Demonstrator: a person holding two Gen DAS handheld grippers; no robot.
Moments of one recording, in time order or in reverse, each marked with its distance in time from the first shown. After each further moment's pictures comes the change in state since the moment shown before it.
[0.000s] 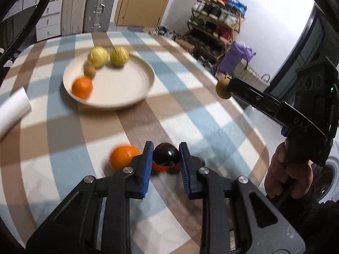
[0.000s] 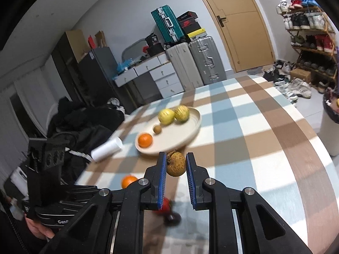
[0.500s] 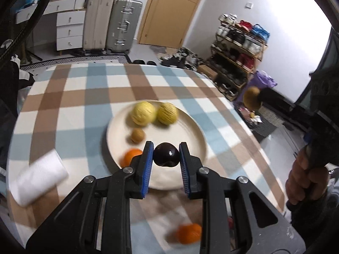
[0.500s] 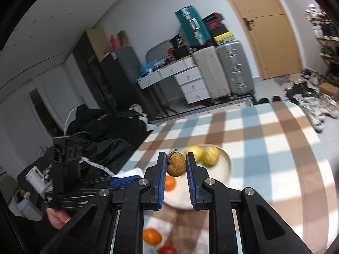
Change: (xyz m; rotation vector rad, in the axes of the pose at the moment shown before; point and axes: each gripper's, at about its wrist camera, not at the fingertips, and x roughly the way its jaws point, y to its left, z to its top) left arm 0.000 0.092 0.117 -0.080 -0.120 0.114; right arm 0.061 0.026 0.115 -0.082 0.016 0.173
